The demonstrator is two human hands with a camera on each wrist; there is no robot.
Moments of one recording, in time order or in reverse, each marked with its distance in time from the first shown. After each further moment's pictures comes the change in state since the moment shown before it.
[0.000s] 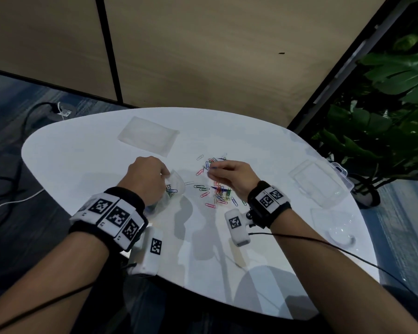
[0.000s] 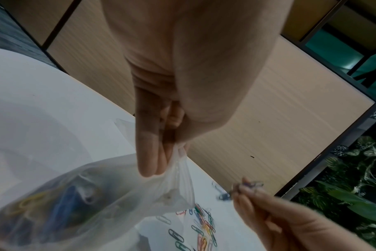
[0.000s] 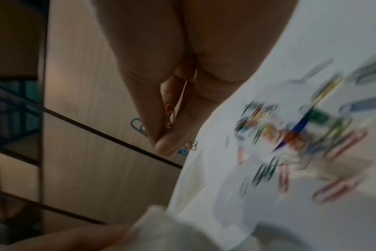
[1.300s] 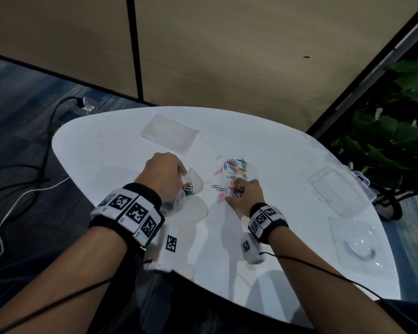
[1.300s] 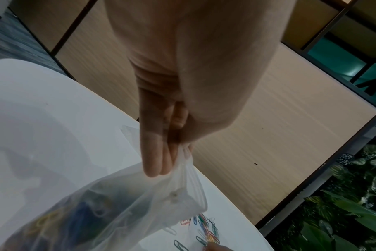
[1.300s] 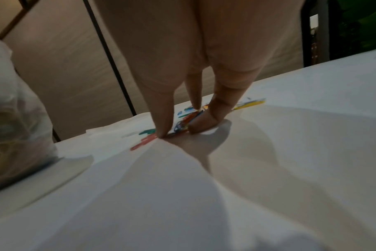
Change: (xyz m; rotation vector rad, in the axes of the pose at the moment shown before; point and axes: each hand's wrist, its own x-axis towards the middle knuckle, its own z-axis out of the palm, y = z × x) left_hand 0.000 -0.016 -0.004 -0.039 0.037 0.029; right_hand 0.011 0.064 -0.014 -1.288 0.222 -0.028
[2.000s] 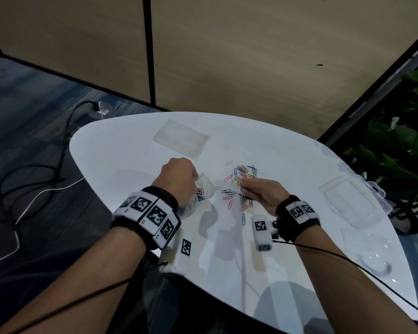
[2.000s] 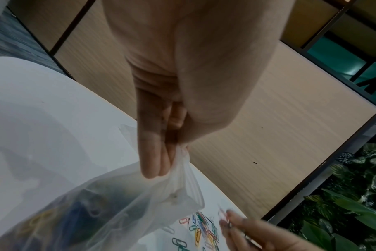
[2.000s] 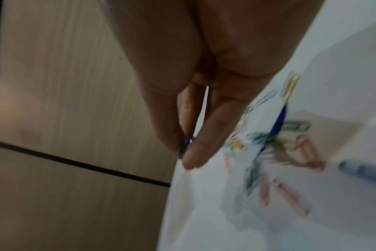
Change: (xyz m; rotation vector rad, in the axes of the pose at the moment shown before) left_hand 0.000 0.007 -0.001 -0.001 -0.012 -0.047; right_hand 0.012 -0.017 -0.039 1.194 -0.260 0.268
